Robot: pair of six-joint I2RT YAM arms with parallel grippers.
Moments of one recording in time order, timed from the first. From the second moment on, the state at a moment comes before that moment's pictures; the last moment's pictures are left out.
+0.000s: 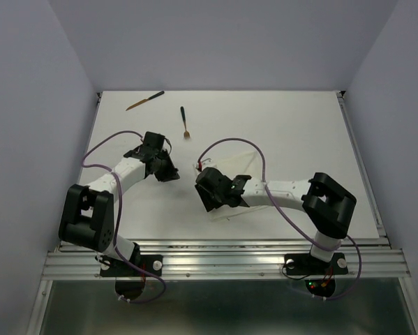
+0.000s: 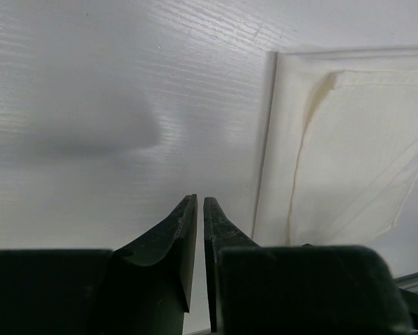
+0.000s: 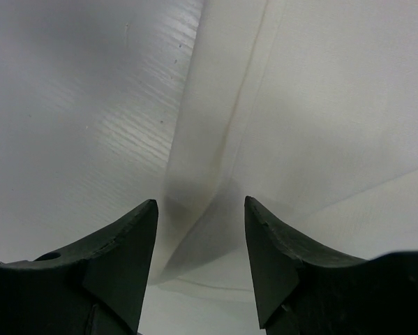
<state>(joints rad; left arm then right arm) -0.30 1.48 0.89 -0.44 0.14 -0.71 1.05 1.75 1.12 -0.34 0.28 0.46</state>
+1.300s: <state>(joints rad) -0.36 1.65 0.82 -0.10 0.42 -0.78 1.13 1.71 0.95 -0.21 0.35 0.38</state>
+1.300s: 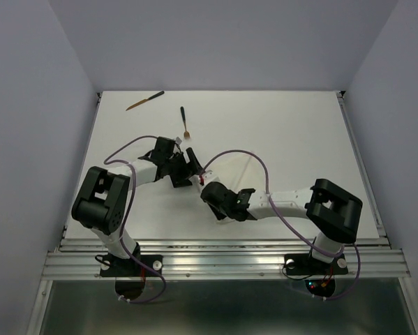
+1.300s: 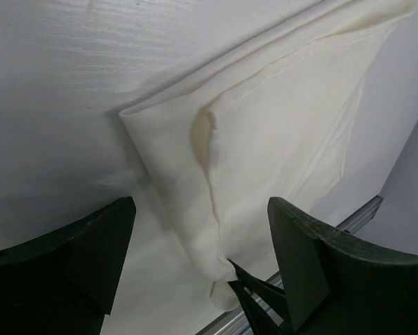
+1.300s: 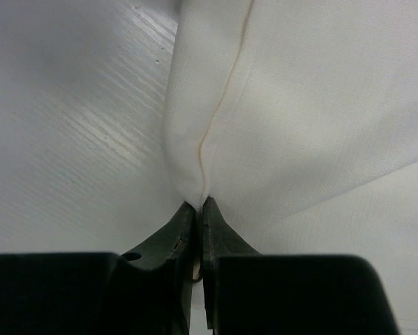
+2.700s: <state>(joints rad) -0.45 1.76 0.84 0.03 0.38 -0.90 1.13 1.56 0.84 -0.14 0.39 0.34</state>
